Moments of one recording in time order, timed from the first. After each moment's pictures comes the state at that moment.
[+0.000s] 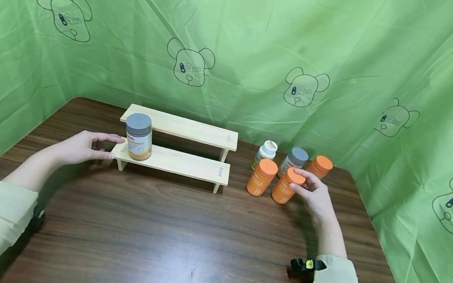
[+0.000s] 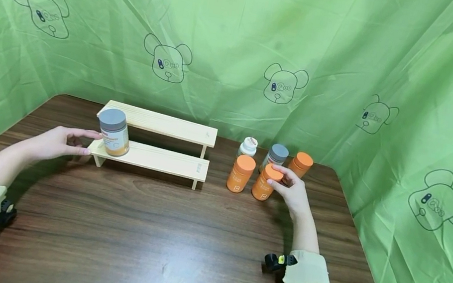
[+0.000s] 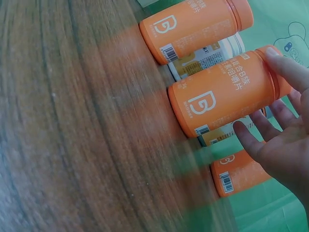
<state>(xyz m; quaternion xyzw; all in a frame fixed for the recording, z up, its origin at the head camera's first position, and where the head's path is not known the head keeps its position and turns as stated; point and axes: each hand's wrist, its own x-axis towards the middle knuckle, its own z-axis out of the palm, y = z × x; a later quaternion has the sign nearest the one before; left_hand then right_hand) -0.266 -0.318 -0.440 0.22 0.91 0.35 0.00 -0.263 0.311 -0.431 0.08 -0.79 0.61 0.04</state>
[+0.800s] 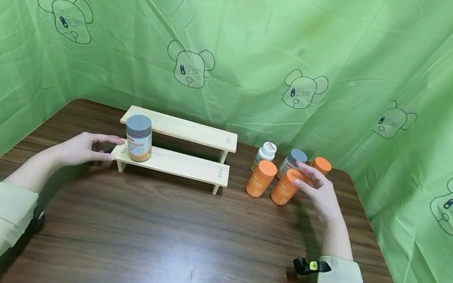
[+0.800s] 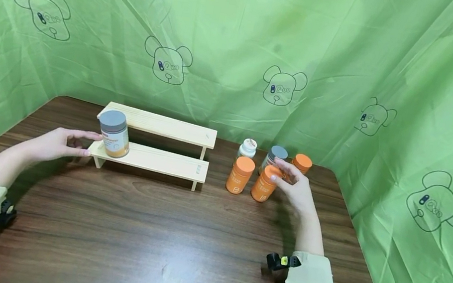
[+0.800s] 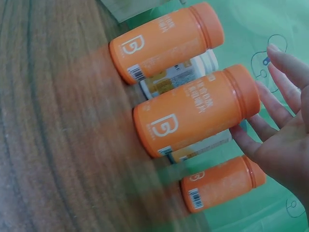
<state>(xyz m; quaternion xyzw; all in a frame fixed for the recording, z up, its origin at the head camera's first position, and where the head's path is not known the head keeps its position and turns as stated) -0.267 -0.319 -0.442 0.21 0.92 0.34 0.01 -0.252 0.305 -0.396 0.12 -0.80 0.58 0.03</state>
